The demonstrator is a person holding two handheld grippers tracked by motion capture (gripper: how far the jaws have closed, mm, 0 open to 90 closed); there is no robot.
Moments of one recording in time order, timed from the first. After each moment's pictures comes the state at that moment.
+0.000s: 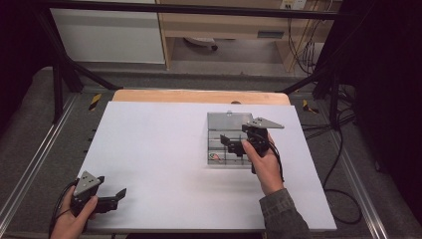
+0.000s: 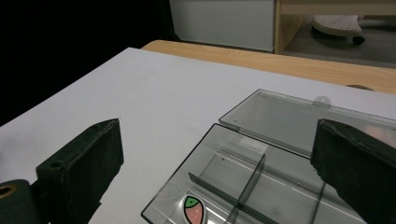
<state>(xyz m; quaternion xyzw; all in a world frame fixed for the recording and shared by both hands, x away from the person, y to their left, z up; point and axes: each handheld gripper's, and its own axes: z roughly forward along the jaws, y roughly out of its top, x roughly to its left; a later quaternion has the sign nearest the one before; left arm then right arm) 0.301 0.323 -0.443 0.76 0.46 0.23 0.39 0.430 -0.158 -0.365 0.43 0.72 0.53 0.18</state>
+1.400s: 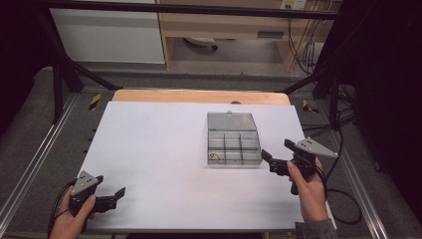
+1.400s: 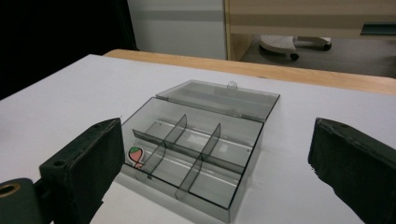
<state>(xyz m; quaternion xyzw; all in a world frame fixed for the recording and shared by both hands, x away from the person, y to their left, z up) 0.300 0.325 -0.442 0.75 0.47 0.23 0.40 0.358 -0.257 -0.363 0.45 0.68 0.52 0.25</state>
